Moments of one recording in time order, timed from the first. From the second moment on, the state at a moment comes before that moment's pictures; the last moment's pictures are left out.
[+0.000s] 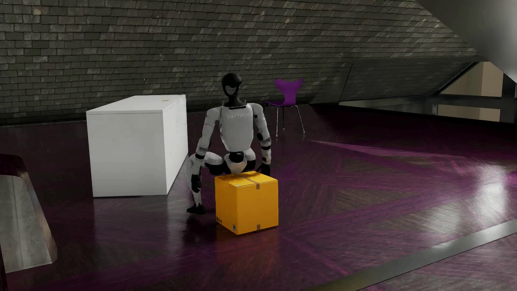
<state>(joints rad) -0.95 -1.04 -0.01 0.19 -0.10 -0.04 -0.19 0.12 0.54 1.96 1.95 0.03 0.01 -0.34 -0.20 0.39 -0.27 -0.13 0.14 -0.25 0.22 1.13 1.20 0.19 -0.22 -0.02 -0.08 -0.16 0.15</state>
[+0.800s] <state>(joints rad) -1.10 -1.17 0.00 0.16 -0.12 -0.05 -0.23 0.13 0.65 1.99 1.96 0.04 -0.07 -0.39 -0.23 0.50 -0.32 -0.12 0.17 -0.19 0.23 0.69 0.86 0.13 -0.13 -0.06 -0.10 -0.14 0.11</state>
